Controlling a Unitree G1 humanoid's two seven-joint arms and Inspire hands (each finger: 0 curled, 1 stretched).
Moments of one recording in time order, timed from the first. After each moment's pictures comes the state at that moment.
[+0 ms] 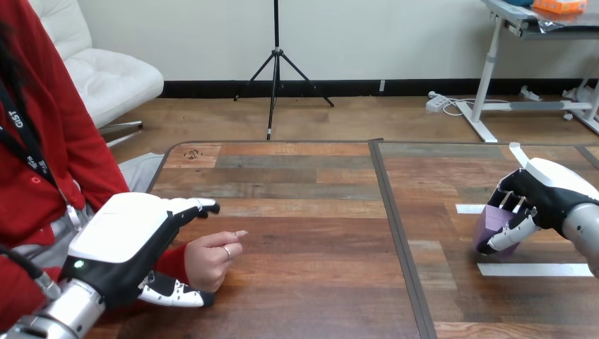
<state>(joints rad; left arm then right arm) 0.08 0.57 0.08 0.09 0.80 -0.51 -0.06 -0.67 -0.66 0.27 1.13 -0.55 -0.25 0.08</state>
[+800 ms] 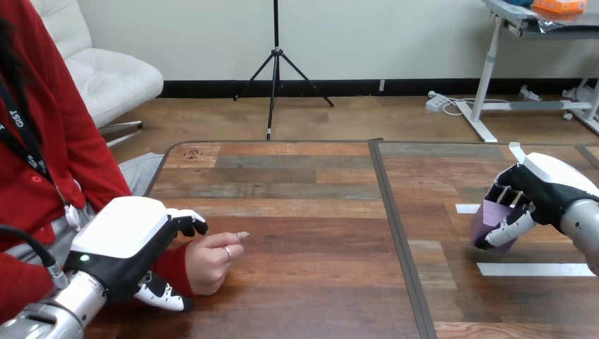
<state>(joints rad) -0.01 0.63 -0.03 0.21 0.85 -0.42 -0.04 -0.67 -0.66 0.27 1.11 -0.55 -0.26 0.08</state>
